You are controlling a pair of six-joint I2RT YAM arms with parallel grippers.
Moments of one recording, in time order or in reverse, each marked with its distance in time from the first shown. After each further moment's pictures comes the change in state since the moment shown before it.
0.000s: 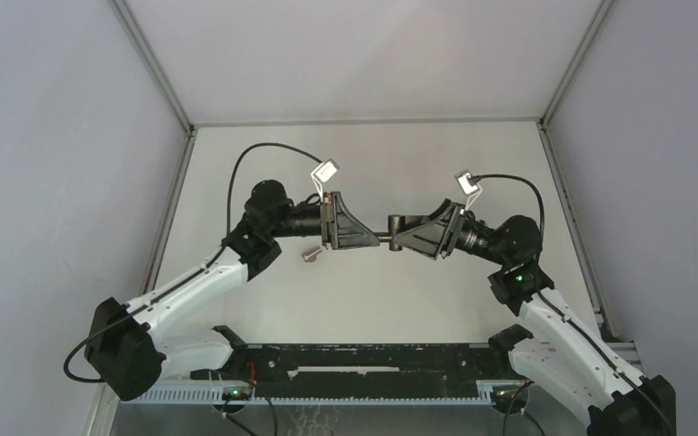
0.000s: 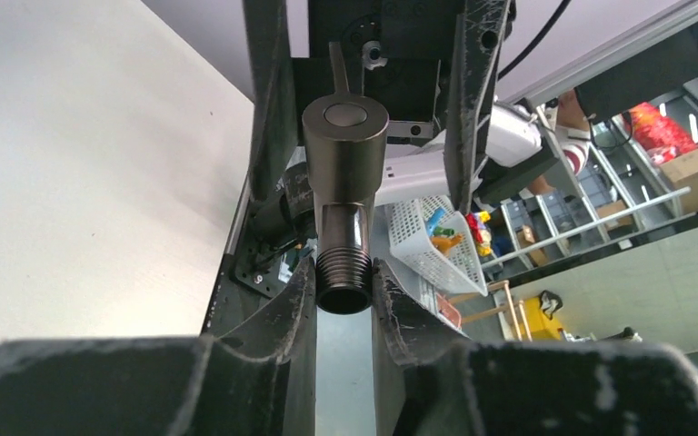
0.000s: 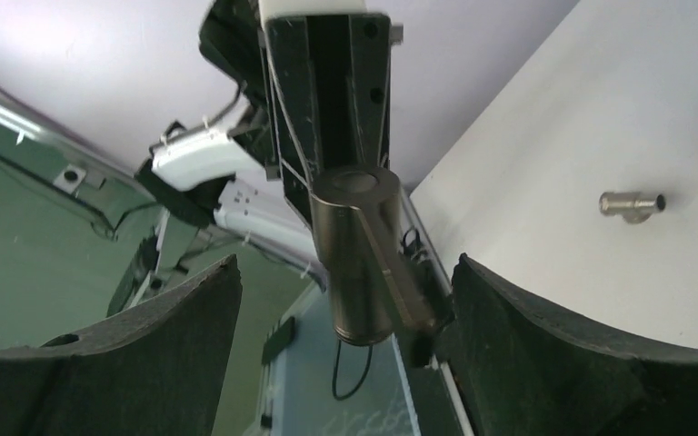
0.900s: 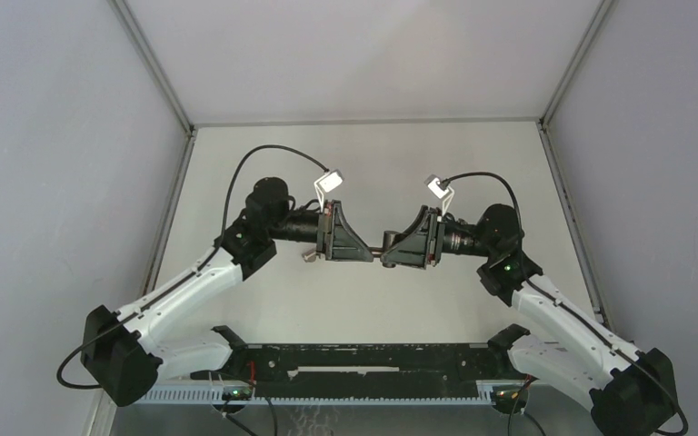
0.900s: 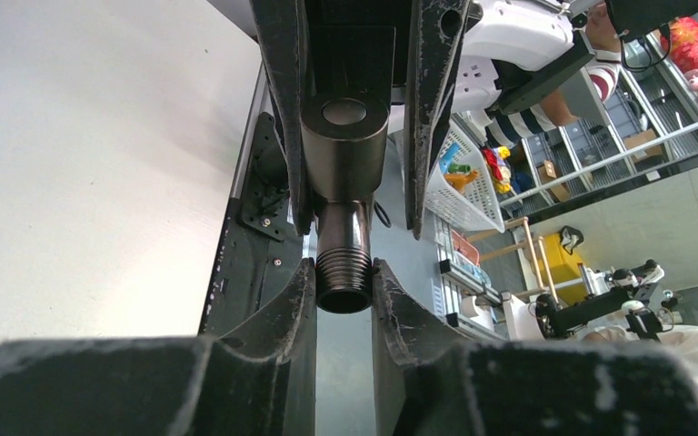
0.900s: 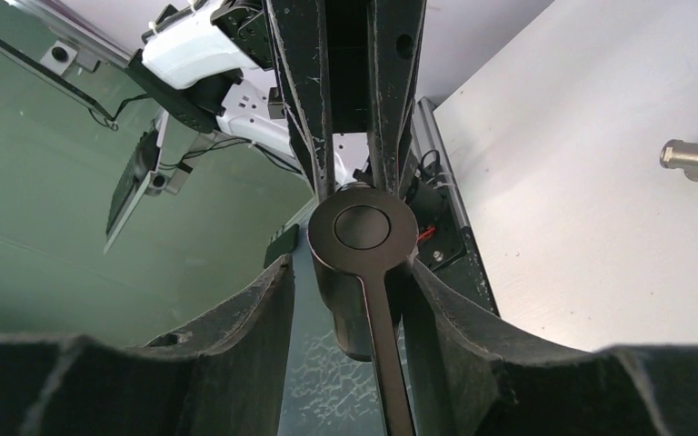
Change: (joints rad) left arm -0.009 -0.045 0.060 -0.283 0.103 0.219; right arm 0.101 0.129 0.072 -0.052 -0.198 -0.135
